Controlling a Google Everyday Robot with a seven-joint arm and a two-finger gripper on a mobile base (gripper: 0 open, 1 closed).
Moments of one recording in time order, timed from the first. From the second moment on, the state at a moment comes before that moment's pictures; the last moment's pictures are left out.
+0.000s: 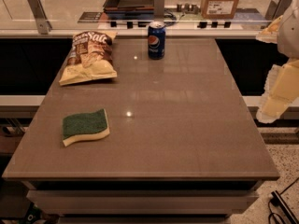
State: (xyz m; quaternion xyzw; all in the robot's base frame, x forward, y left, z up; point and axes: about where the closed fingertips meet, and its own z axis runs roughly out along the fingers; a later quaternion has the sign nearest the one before) arm 0.438 -0.212 0.992 -0.60 0.78 -0.05 0.18
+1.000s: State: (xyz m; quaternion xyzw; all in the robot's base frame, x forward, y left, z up) arm 0.453 -0.204 0.989 -0.57 0.78 -0.04 0.23
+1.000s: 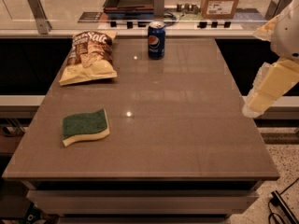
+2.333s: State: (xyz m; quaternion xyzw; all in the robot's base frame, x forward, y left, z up) arm 0.542 -0.136 0.960 -0.39 0.82 0.02 0.42
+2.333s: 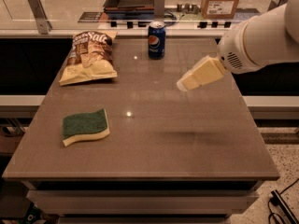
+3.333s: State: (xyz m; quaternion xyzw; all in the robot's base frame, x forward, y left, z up) arm 0.614 -0.125 0.948 -0.35 0.81 0.00 0.47
